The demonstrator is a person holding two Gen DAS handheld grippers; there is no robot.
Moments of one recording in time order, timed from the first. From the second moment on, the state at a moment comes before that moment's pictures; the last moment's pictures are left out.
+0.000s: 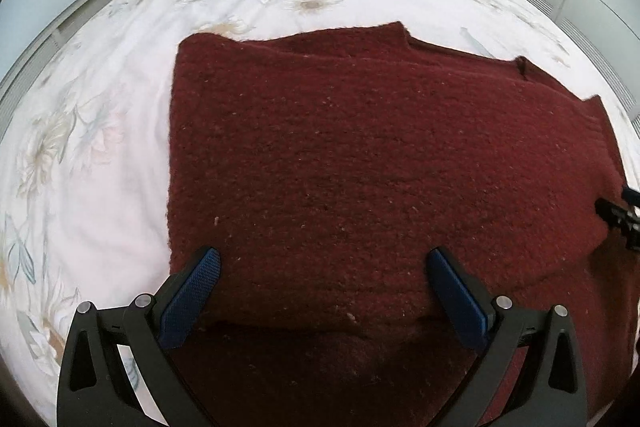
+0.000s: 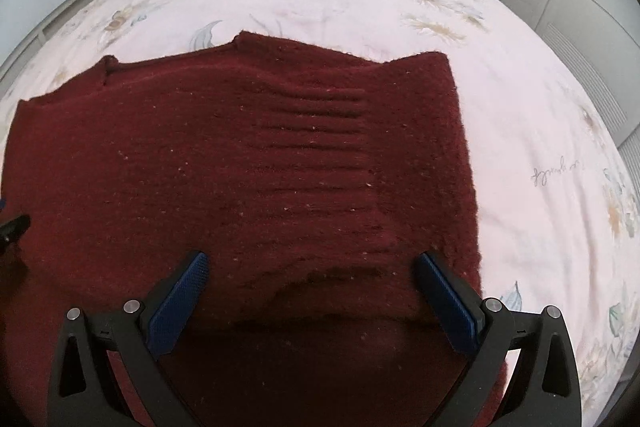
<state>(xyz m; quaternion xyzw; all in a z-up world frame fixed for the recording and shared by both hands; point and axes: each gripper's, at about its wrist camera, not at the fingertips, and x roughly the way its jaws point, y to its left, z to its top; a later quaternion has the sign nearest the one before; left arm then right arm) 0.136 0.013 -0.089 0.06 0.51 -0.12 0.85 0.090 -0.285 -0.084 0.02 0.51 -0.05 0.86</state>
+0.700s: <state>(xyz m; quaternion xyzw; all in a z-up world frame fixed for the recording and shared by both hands) -0.014 0.090 -0.071 0.03 0.59 -0.09 0.80 -0.062 -0.349 -0.092 0.07 0.58 -0.06 0.81</state>
